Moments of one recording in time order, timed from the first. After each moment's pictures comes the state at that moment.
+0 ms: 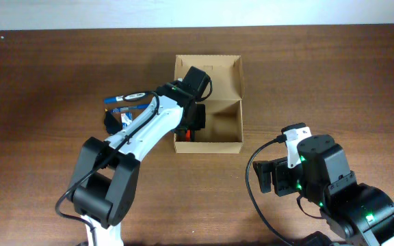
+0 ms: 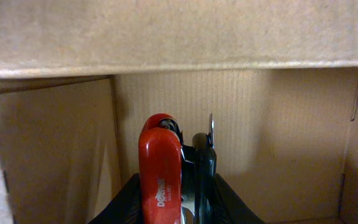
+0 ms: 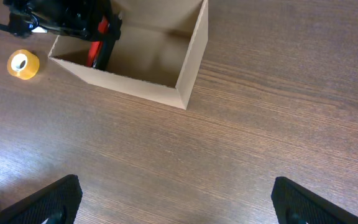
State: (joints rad) left arm -0.52 1.98 1.48 -0.81 -0.02 -0.47; right arm 0.46 0.84 1.02 -1.07 0.00 0.24
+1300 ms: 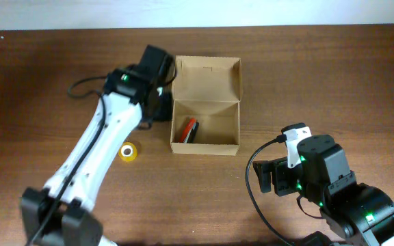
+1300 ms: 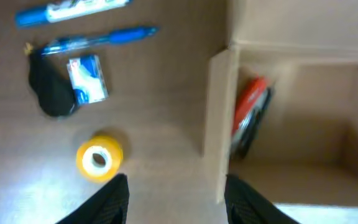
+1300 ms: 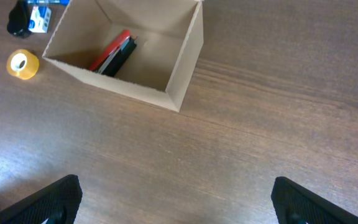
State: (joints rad) left arm -0.37 1.66 1.51 -1.12 -0.10 -0.35; right arm 0.46 0.84 1.02 -1.07 0.00 0.24
